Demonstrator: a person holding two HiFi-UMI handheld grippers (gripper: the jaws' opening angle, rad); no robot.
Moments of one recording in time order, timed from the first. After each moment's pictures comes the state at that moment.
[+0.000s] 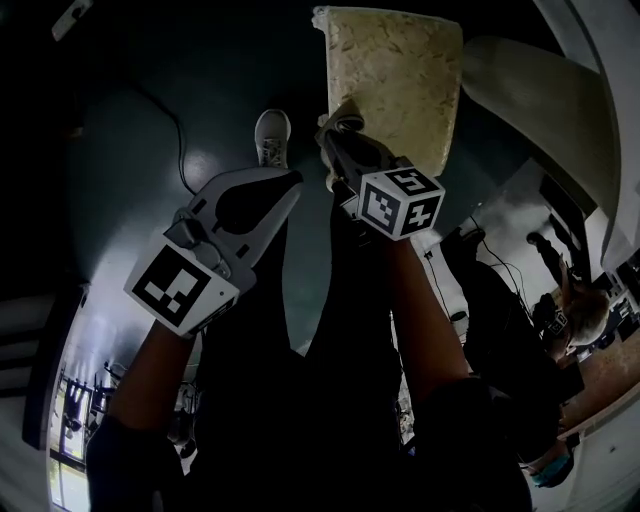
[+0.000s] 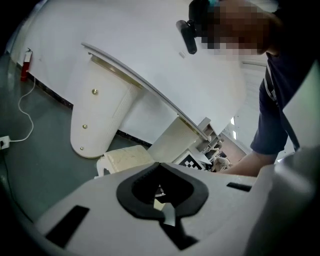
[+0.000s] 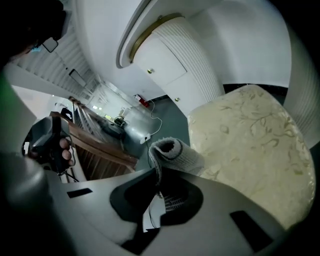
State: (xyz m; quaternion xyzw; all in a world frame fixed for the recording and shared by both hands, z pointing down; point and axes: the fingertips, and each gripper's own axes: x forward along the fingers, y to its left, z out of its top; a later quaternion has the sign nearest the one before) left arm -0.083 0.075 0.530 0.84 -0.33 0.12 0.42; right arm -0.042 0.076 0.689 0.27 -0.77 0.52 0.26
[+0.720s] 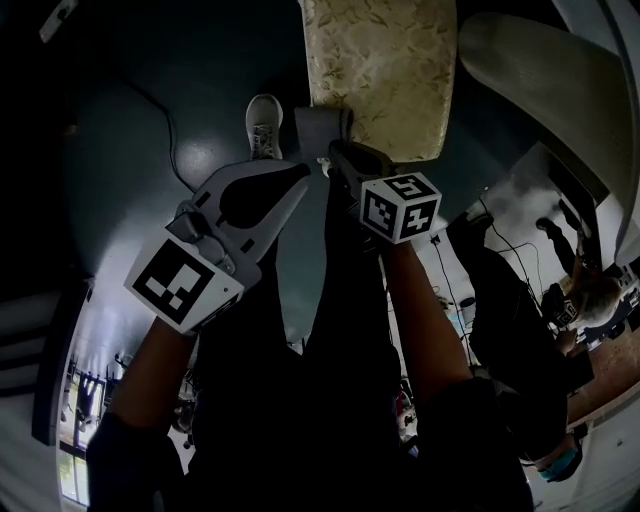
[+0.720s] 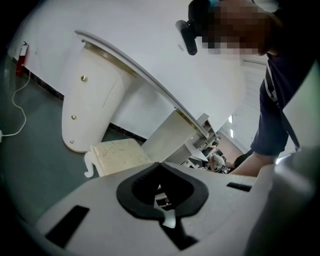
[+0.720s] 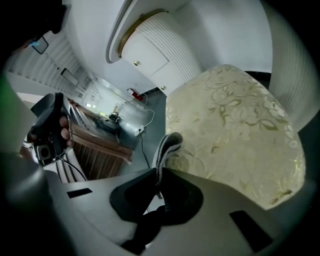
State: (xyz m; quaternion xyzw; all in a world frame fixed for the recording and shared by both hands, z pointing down) left arm -0.032 0.086 0.548 0.84 -0.30 0.13 0.43; right arm 0.014 0.133 0.724 0.26 -0.74 0.55 0.29
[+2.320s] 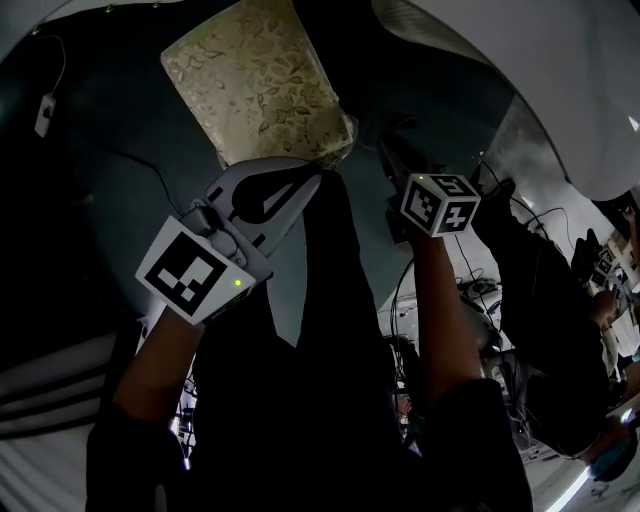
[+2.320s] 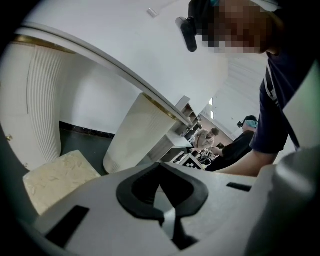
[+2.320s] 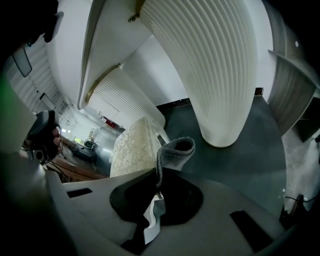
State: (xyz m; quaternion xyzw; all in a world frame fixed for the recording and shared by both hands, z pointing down) left arm 0.193 0.045 0.522 0.89 -0.17 0.19 0.38; right arm 0.298 0.088 0.706 0.44 -0.67 0.55 0.22
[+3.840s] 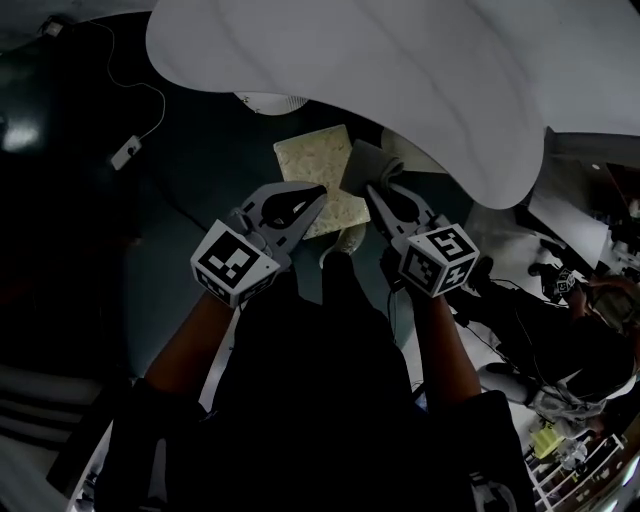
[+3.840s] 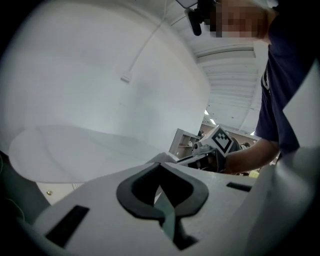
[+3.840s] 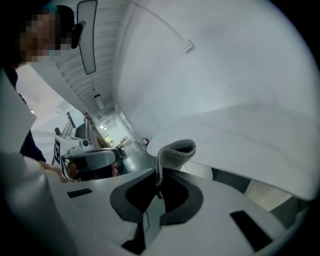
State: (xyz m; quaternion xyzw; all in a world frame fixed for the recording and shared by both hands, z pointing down) left arm 0.064 0.007 0.223 0.94 -0.26 0.11 0.20; right arm 0.131 -0.007 0.273 0.38 -0.85 0.35 0.11
